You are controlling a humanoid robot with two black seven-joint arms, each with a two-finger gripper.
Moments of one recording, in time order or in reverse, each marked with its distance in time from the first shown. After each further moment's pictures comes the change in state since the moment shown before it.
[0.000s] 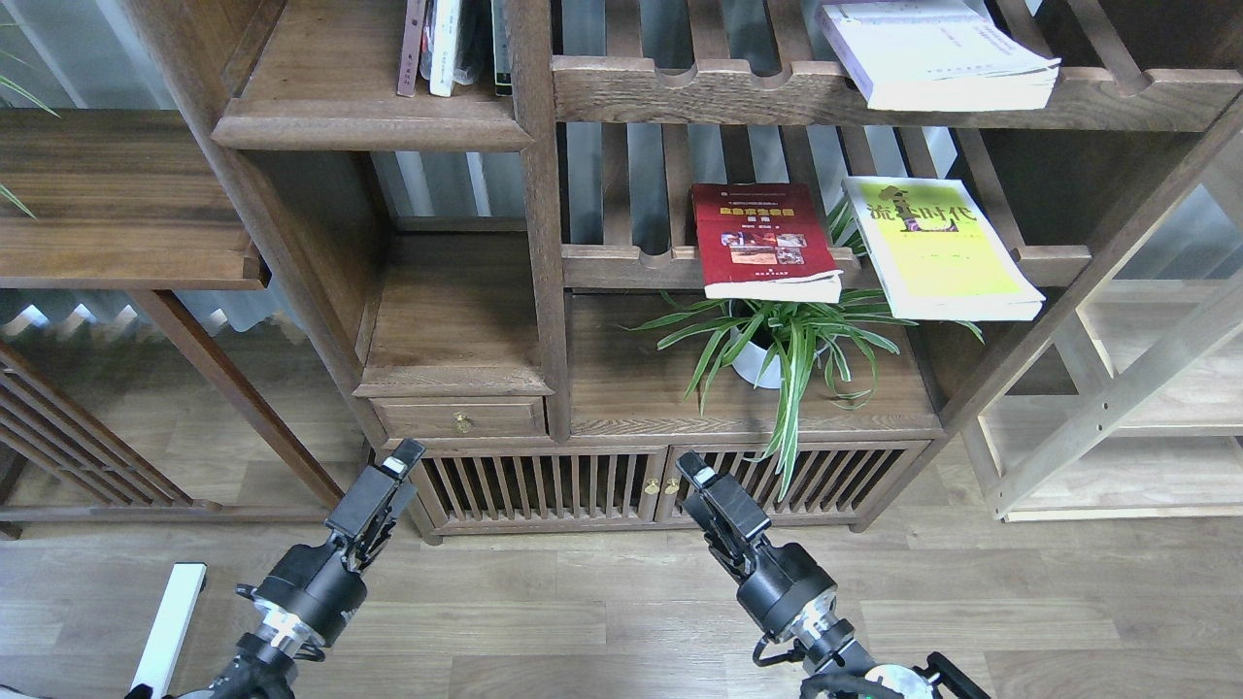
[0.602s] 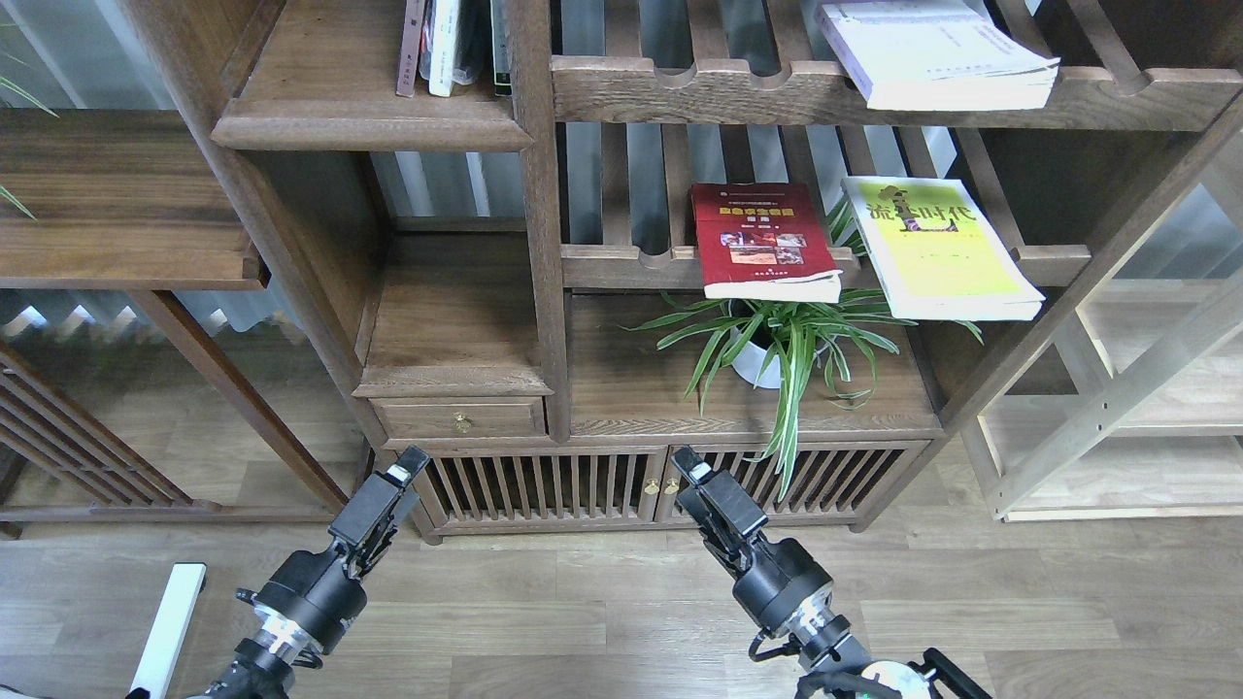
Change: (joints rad) left arm 0.012 0.037 0.016 -0.010 0.001 0.000 -0.001; right arm 0.008 0.000 -0.011 -0.001 0.002 0.032 0.004
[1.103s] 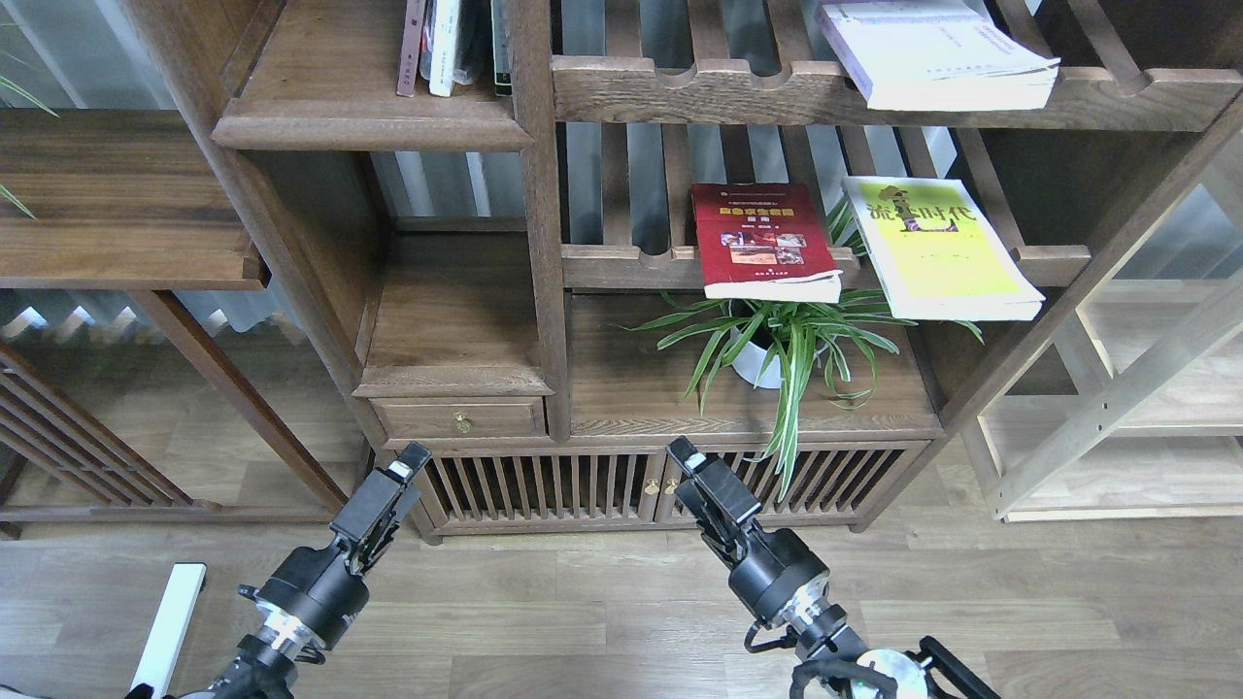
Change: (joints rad) left arm -0.010 -0.001 0.010 0.000 0.000 0.000 -0.009; right arm 0.010 0.000 -0.001 0.007 0.000 -0.016 0.003
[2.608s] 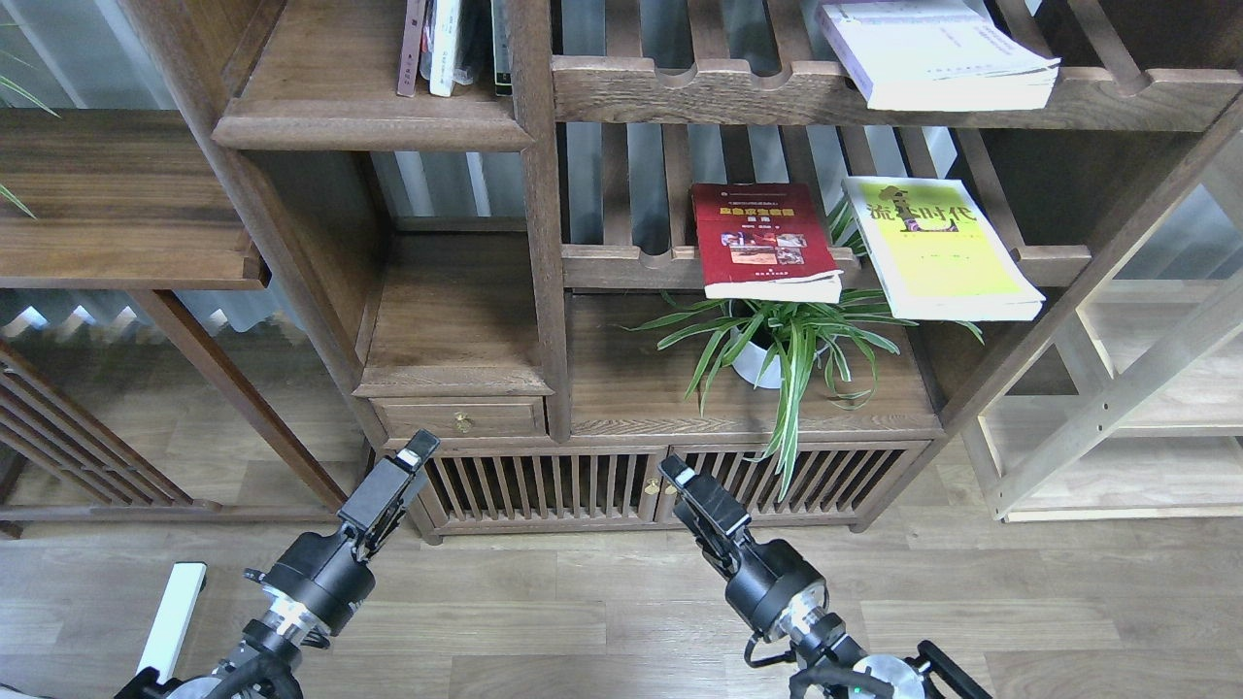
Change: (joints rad) left arm -0.025 -0.003 -0.006 -0.010 0.031 0.000 0.004; right arm -0.062 0.000 0.003 0.085 -0.057 -0.158 -0.011
